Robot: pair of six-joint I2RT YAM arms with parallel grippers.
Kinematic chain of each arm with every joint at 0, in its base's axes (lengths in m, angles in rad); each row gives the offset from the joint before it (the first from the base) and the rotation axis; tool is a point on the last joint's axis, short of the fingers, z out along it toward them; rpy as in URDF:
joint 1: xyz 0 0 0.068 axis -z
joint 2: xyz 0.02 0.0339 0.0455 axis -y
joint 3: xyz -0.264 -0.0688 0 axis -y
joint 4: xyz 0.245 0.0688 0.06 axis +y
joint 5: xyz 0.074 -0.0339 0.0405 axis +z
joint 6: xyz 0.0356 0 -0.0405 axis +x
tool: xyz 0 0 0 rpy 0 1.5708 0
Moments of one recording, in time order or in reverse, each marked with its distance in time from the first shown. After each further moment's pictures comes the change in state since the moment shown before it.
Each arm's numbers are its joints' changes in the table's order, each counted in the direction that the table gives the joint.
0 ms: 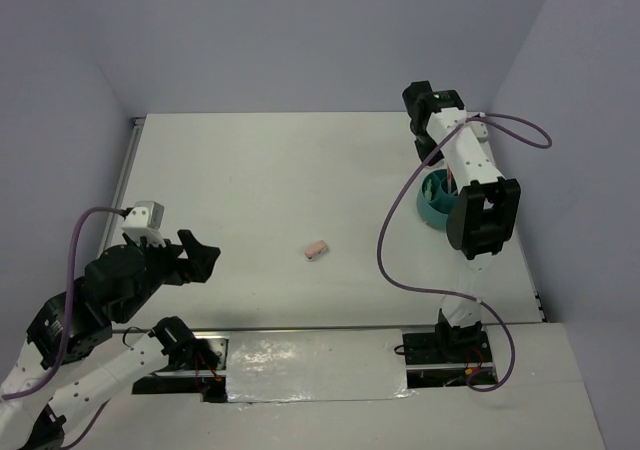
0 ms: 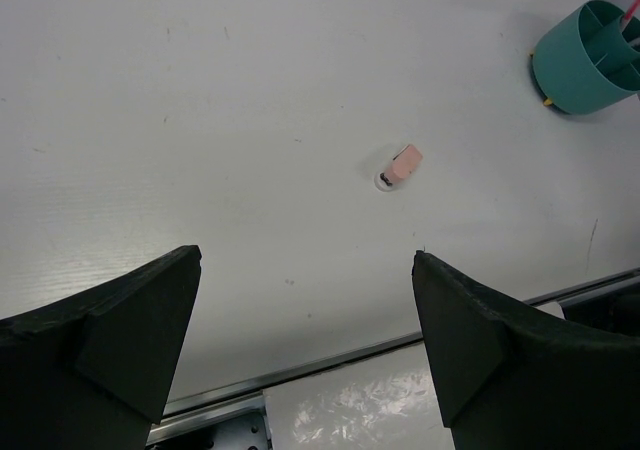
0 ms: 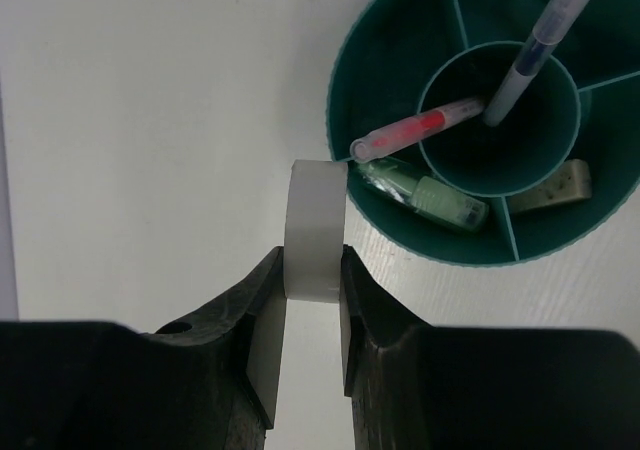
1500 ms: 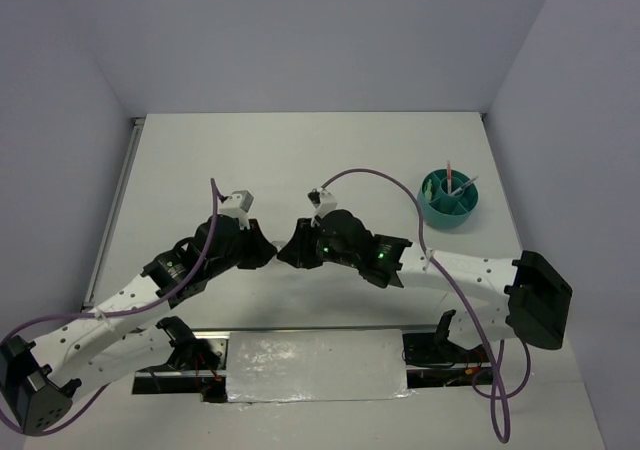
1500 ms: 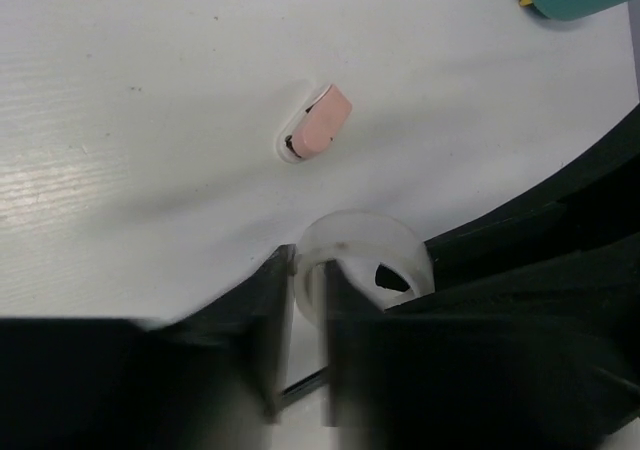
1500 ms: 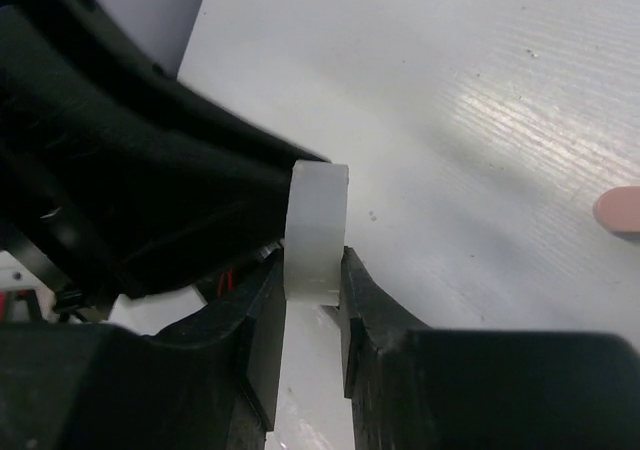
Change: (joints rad) left arm -0.006 -0.418 -0.334 -0.612 -0.298 -0.148; right arm -0.901 0.673 -1.144 -1.377 0.602 -0.735
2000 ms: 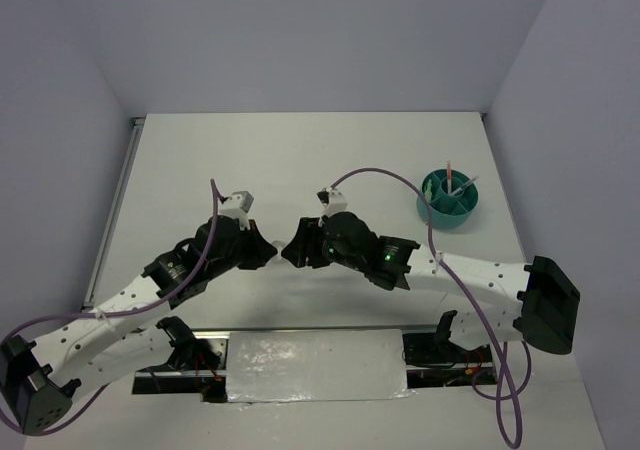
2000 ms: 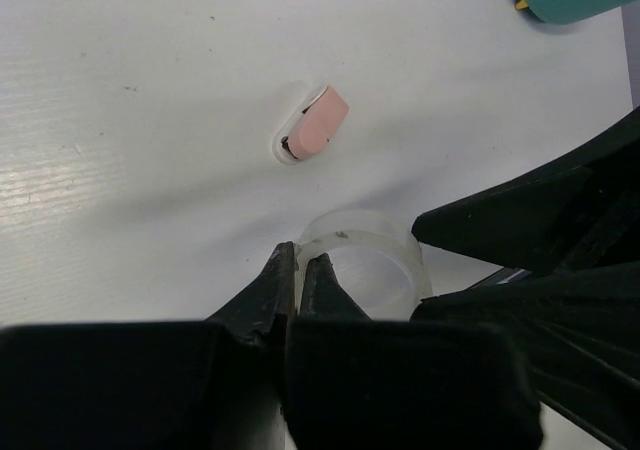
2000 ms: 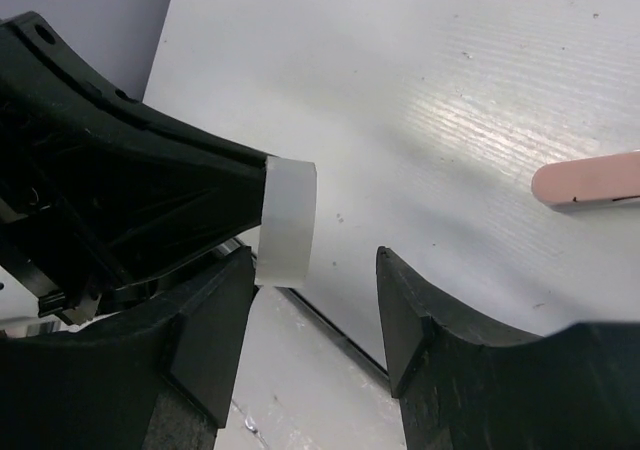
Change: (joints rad) left arm 0.003 0.002 -0.011 -0.016 0.007 -0.006; right arm -0.013 0.057 0.004 0.101 -0.124 0.005
